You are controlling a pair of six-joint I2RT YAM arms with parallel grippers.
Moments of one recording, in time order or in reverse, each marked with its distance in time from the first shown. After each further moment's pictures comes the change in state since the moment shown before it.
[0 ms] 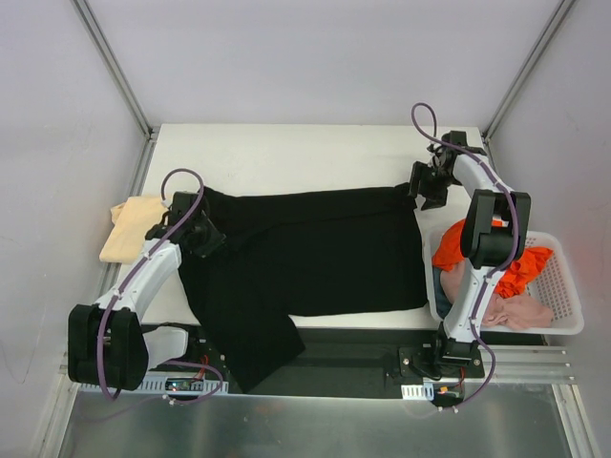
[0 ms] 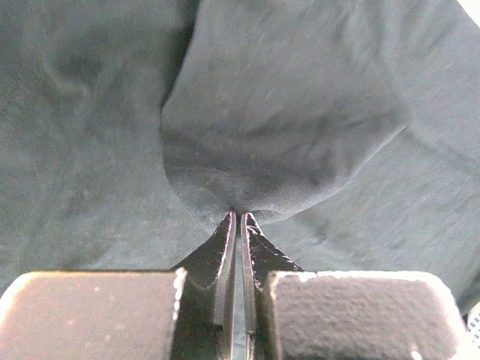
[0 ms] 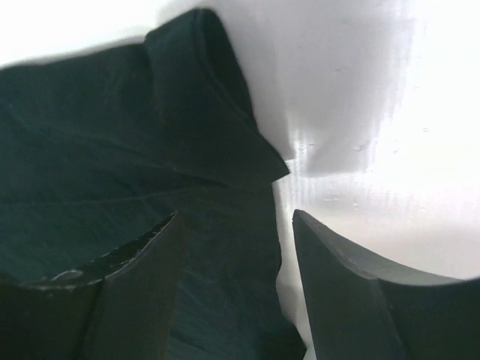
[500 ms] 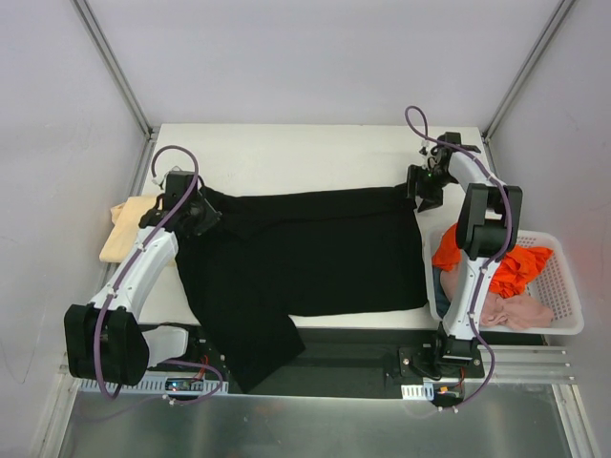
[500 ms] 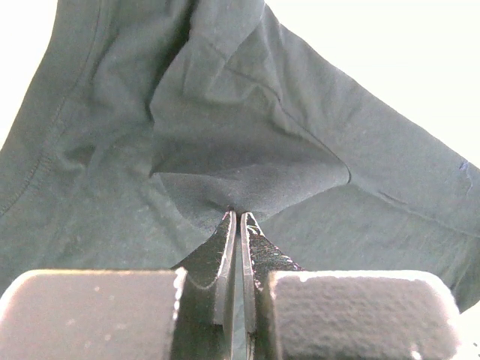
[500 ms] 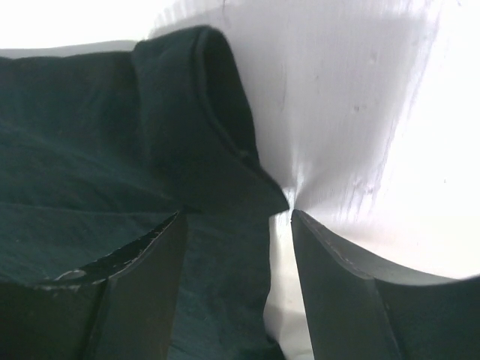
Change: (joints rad) left arm 0.000 0.020 0.173 -0.001 -0.092 0.016; right arm 0.003 0.107 0.093 -0.067 -0.048 -0.117
